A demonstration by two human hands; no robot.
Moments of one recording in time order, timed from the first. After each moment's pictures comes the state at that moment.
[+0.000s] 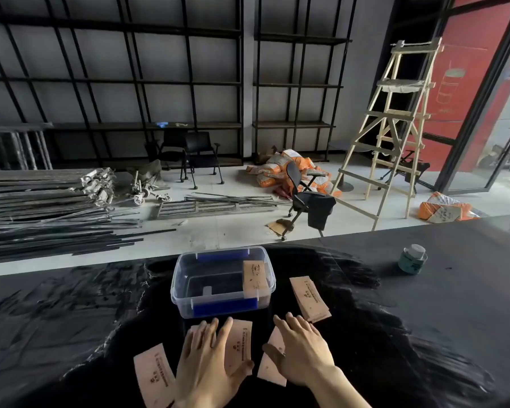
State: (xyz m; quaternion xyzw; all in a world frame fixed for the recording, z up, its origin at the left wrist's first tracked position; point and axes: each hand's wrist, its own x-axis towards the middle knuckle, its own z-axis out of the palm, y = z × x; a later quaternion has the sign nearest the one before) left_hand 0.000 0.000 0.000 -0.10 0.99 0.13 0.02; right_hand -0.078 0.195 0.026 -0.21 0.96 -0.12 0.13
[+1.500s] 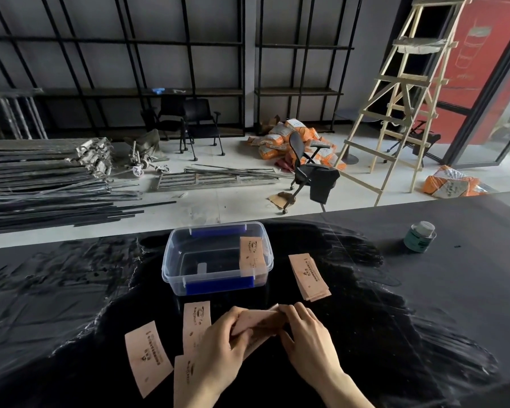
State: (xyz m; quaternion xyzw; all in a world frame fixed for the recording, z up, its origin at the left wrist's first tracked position) left_hand -0.008 0.031 -0.011 -0.09 0.88 0.46 -0.09; right_hand -0.083 0.221 -0.032 -0.25 0.94 -0.23 -0.03
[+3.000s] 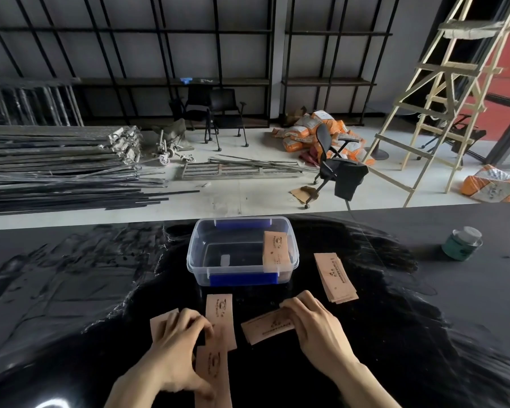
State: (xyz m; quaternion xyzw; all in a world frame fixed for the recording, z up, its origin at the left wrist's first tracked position) left_hand 0.034 -0.067 0.019 -0.11 0.95 0.22 0.21; right_hand -0.101 0.202 -0.026 -0.34 0.90 -0.27 -0.03
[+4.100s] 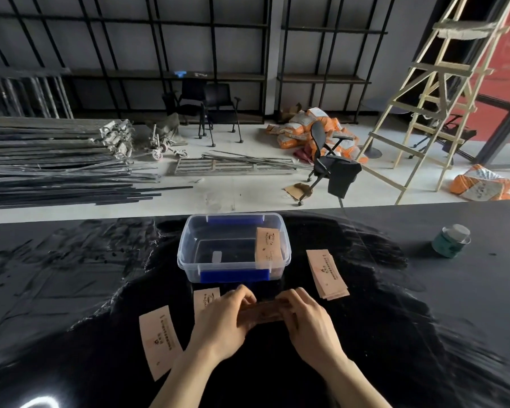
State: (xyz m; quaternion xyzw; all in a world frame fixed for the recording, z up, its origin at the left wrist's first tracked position) left_hand -0.026 0.003 0.014 -0.09 0.95 0.30 -0.02; right_hand -0.102 0.198 -0.021 -0.30 0.90 -0.31 -0.02
